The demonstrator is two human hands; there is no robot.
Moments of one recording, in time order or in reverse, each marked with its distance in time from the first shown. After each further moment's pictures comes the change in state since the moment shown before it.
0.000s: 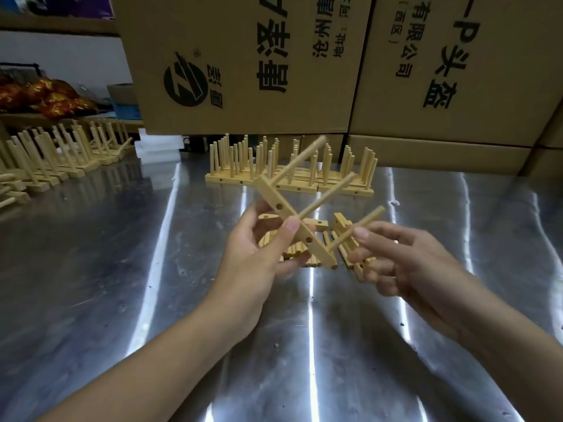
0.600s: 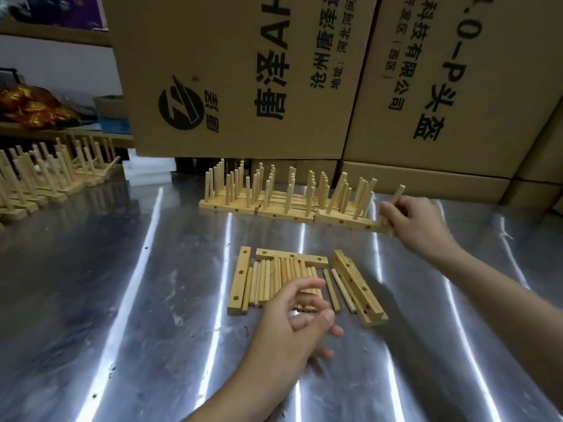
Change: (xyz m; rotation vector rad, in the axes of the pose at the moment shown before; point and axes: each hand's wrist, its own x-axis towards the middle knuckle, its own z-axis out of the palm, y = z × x) left_hand 0.002 -0.035 0.004 0.075 -0.080 -0.215; right_hand 0.139 -0.034 -0.077 -0.928 0.485 -0.278
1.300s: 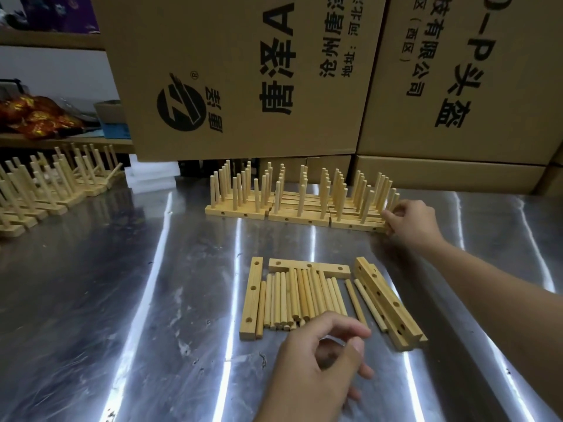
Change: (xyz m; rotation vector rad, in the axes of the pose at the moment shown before) left_hand 0.006 -0.001 -0.010 0.234 -0.082 -0.068; right_hand 0.071 0.055 0.078 -0.024 0.003 0.212
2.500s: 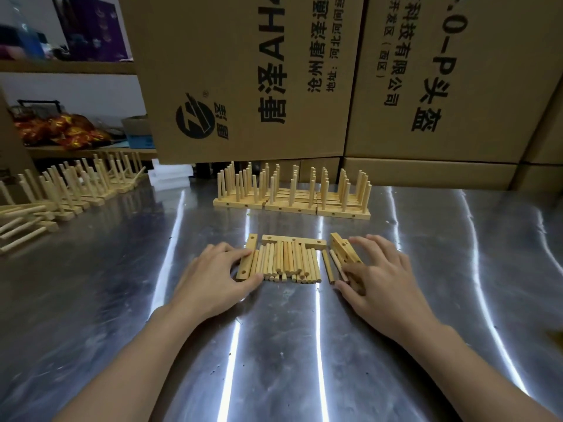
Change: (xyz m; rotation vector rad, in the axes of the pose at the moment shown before) left_hand -0.001 0.023 -0.103 1.293 0.268 0.060; right_hand -0.229 -0.017 -0.046 -0.505 -0.073 -0.549
